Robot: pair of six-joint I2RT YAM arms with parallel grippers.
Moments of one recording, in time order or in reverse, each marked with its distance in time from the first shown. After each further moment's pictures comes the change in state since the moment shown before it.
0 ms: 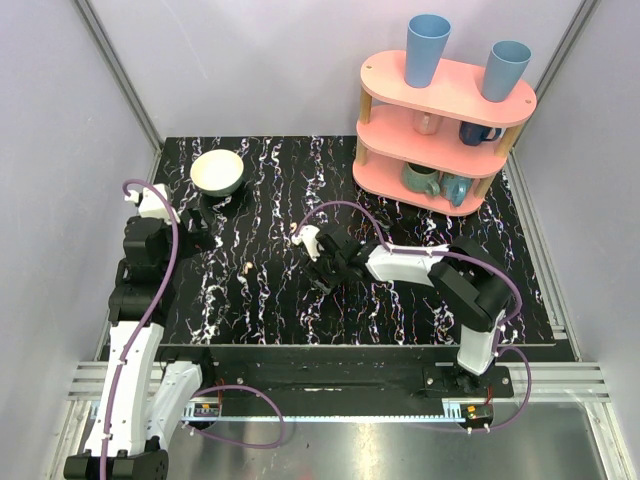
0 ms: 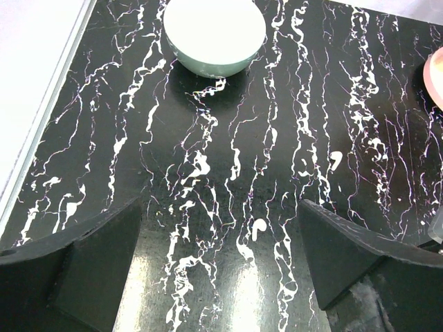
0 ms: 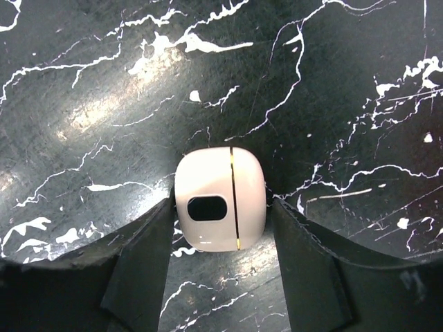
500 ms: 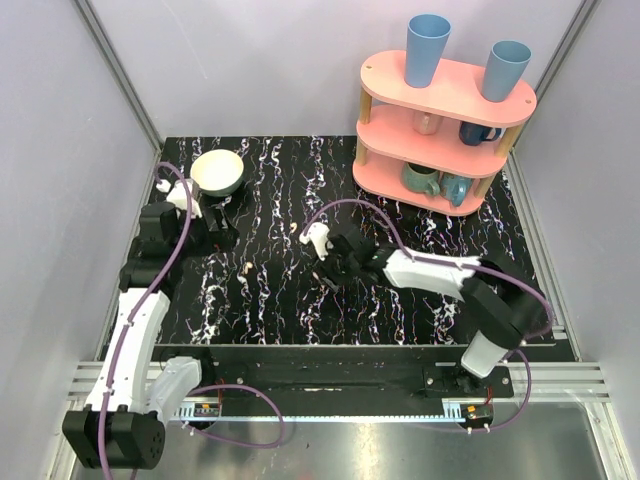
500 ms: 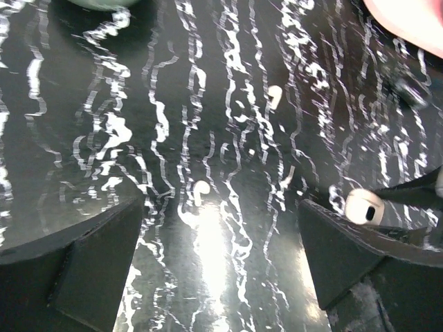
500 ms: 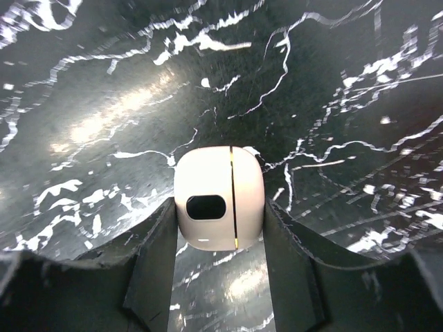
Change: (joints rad) left arm 0.000 0.166 0.008 -0.018 0.268 -0.009; right arm 0.000 -0.118 -0.066 -0.005 -0.001 -0.027
